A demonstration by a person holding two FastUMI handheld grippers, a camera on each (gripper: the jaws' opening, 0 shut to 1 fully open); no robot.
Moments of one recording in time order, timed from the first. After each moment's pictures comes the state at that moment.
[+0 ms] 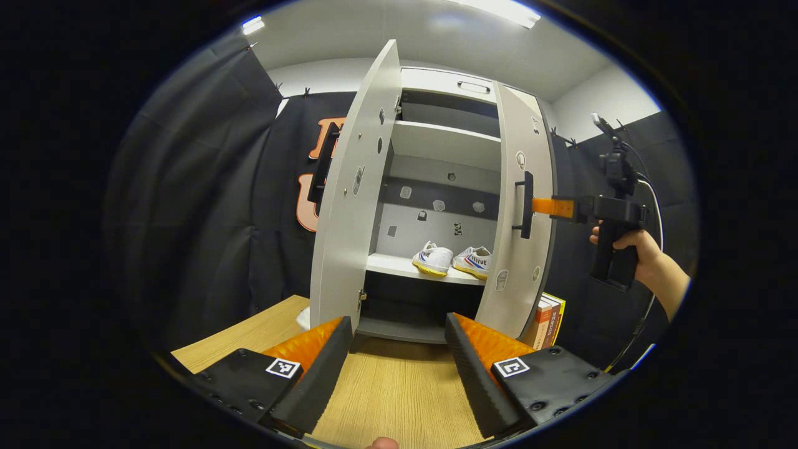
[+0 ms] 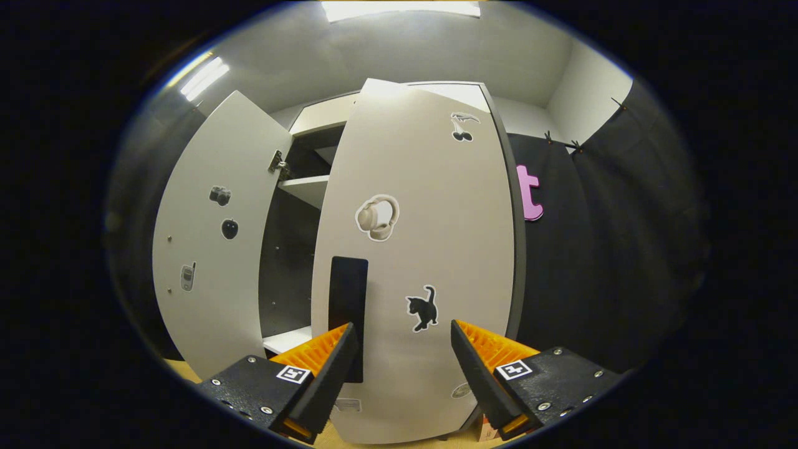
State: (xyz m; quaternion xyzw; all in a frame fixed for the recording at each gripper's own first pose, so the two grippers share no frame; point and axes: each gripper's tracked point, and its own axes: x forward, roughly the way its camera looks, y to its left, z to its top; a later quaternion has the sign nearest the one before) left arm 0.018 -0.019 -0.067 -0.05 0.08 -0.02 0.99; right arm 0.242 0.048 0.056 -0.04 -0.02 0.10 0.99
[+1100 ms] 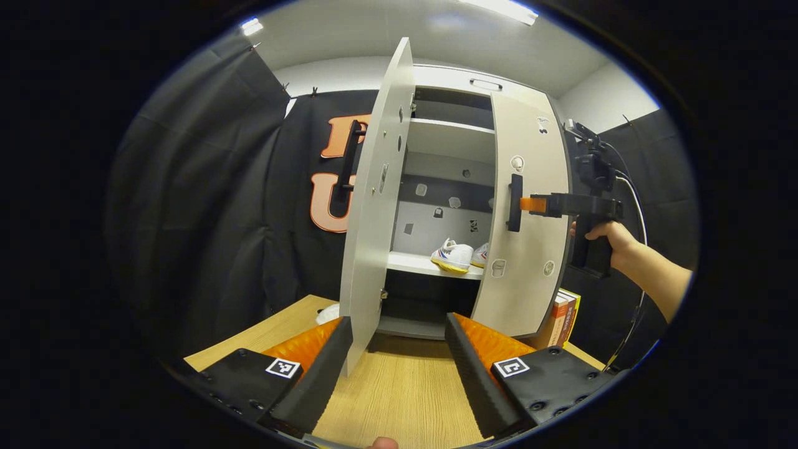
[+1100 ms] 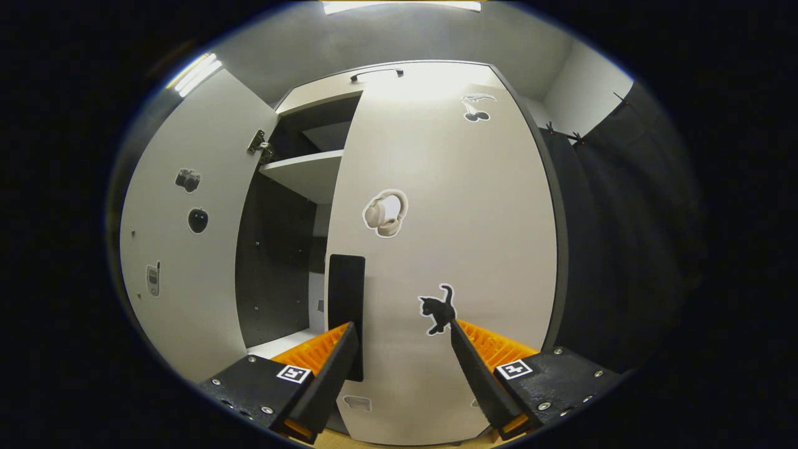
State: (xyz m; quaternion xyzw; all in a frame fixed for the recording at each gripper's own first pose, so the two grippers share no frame) left arm 0.018 0.019 -0.066 -0.04 0.09 0.01 1.00; right arm 0.287 0.070 0.042 -0.02 -0.01 0.07 1.00
